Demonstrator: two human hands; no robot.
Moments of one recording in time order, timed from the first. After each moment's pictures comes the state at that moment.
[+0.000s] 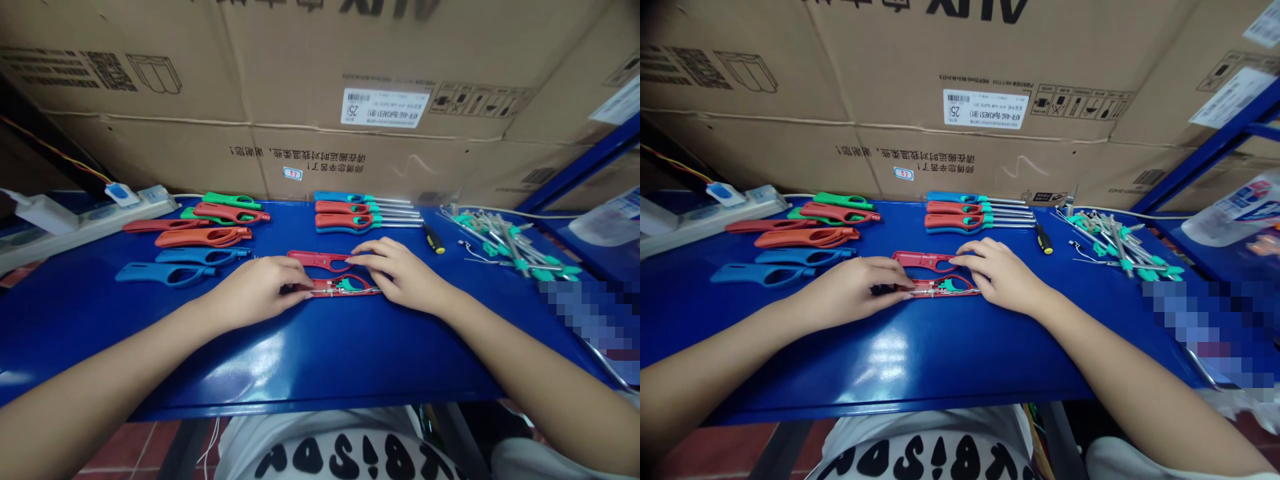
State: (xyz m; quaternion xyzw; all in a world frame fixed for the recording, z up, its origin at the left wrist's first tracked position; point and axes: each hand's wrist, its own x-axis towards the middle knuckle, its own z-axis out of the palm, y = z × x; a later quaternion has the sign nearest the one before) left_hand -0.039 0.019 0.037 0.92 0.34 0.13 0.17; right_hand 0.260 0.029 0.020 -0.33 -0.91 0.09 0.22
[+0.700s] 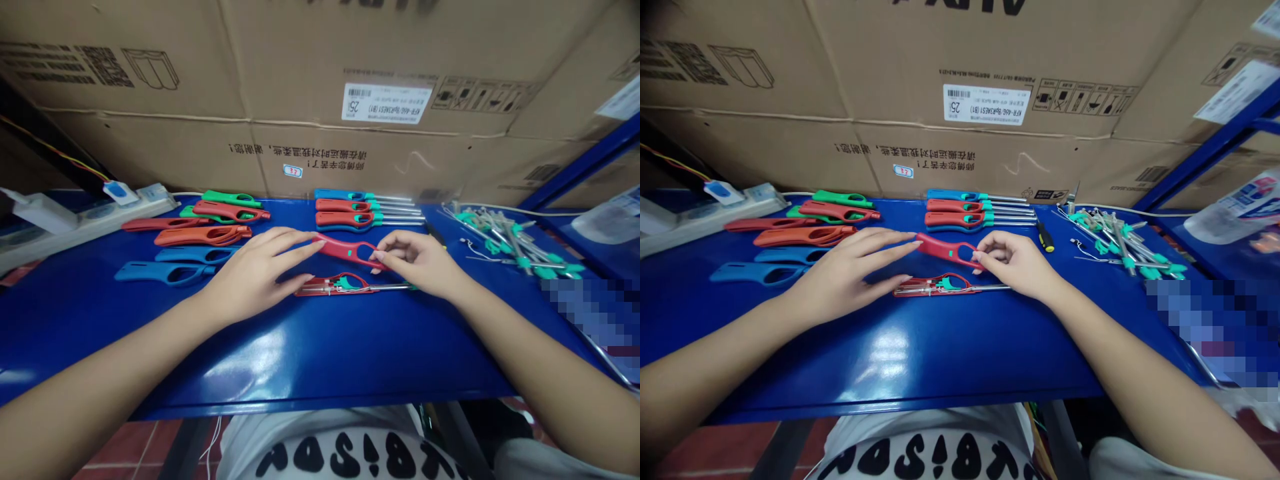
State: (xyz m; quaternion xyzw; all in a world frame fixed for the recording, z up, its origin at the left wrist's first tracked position) left_hand -0.044 0.026 0.039 0.92 0.29 0.25 -0.02; right_hand 0.270 0.033 0.025 -0.47 -0.70 0.43 0.33
